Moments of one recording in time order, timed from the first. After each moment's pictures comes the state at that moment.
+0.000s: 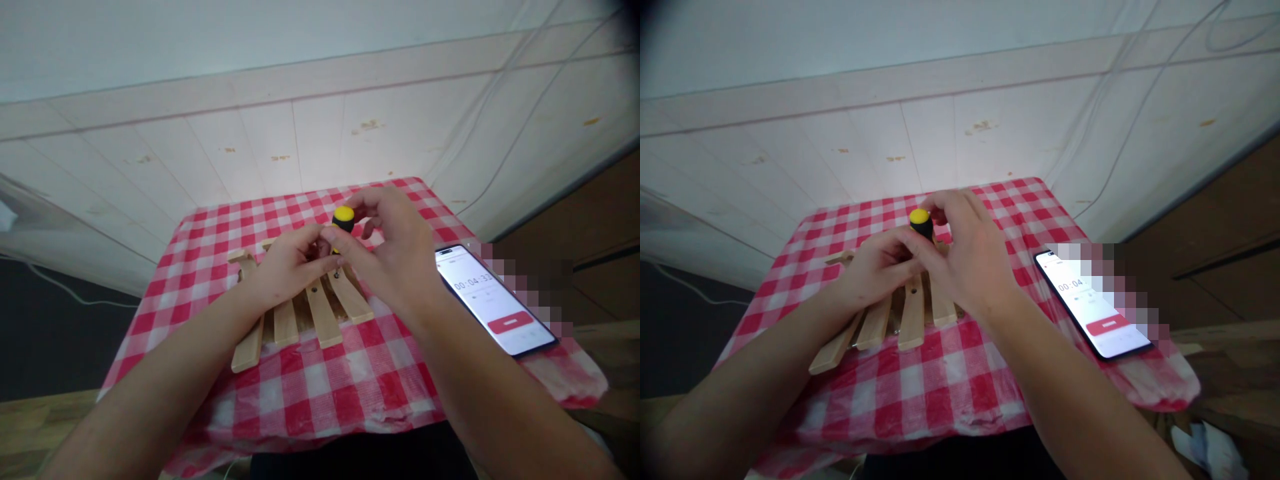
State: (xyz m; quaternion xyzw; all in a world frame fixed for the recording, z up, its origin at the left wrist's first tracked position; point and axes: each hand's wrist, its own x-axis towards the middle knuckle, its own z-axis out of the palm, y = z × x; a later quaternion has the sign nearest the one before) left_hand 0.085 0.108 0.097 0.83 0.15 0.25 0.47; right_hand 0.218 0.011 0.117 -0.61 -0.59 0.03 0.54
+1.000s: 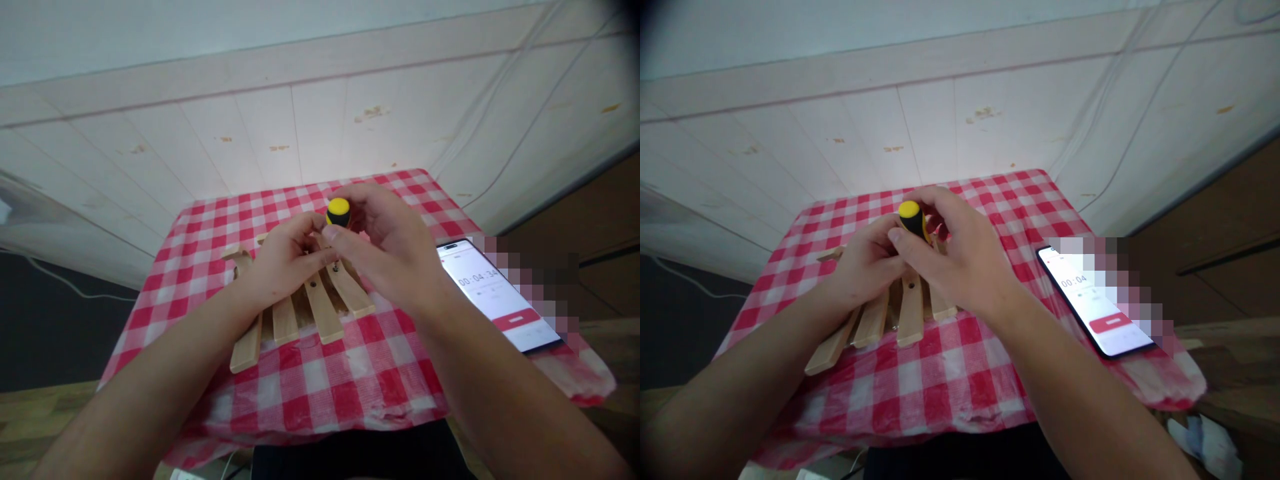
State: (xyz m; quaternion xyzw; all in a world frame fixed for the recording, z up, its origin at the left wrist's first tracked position) left_hand 0.085 0.103 0.099 0.81 0.17 0.29 0.48; right_hand 0.218 0.013 0.116 -0.57 -0.60 0.13 0.55
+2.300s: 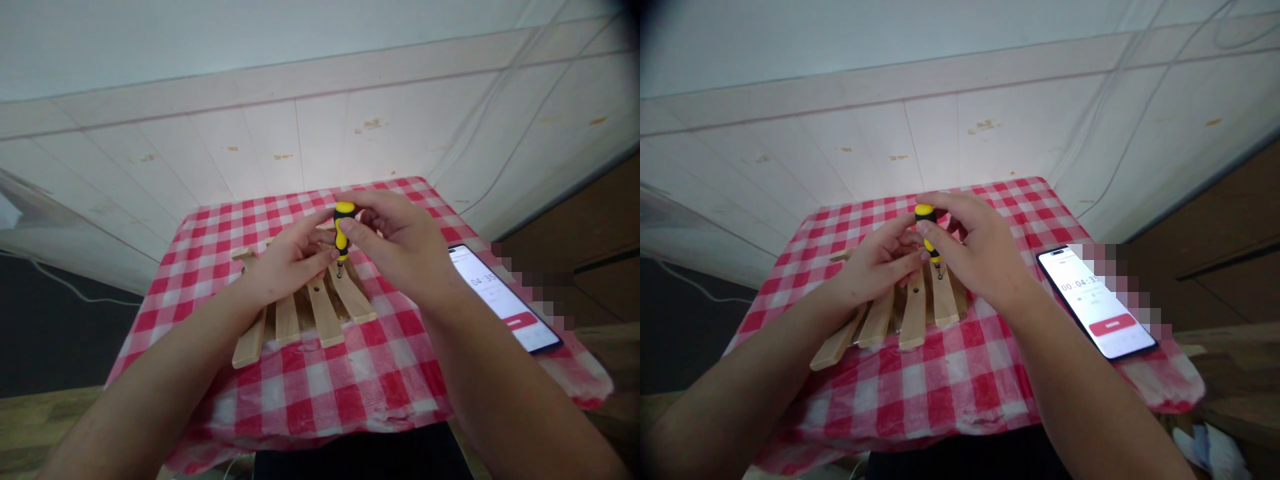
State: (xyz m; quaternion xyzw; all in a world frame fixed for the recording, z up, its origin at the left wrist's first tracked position) left_hand 0.084 0.108 0.097 0.83 0.10 0.27 0.48; right_hand 0.235 0.017 0.115 -0.56 -0.62 0.06 0.55
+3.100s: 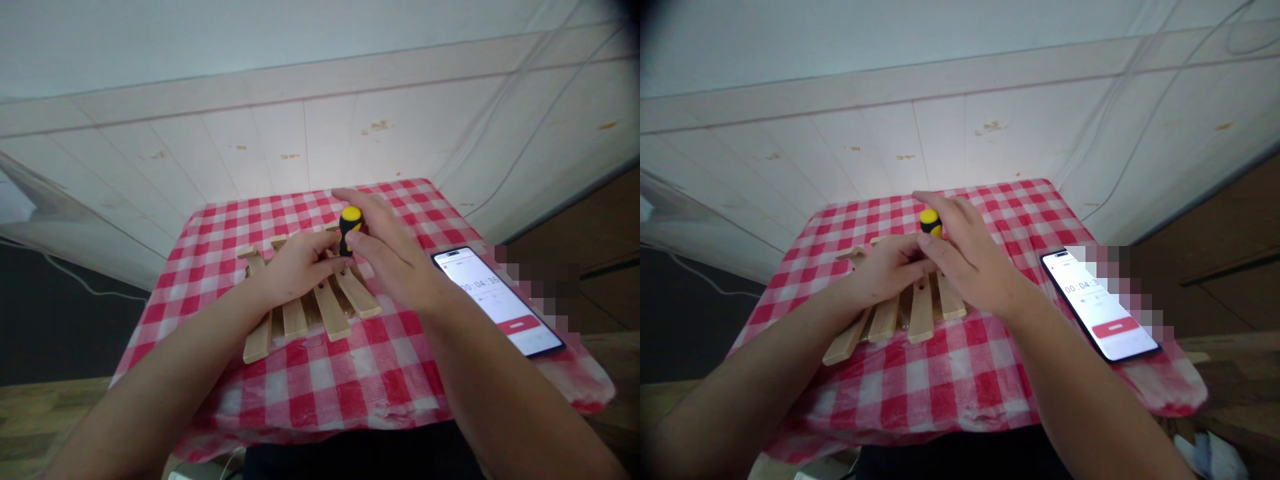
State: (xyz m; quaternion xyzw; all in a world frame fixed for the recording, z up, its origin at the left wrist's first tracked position) left_hand 0.084 0.106 0.103 0.89 0.14 0.22 0.38; right_hand 0.227 0.012 0.114 -0.52 -0.70 0.05 0.48
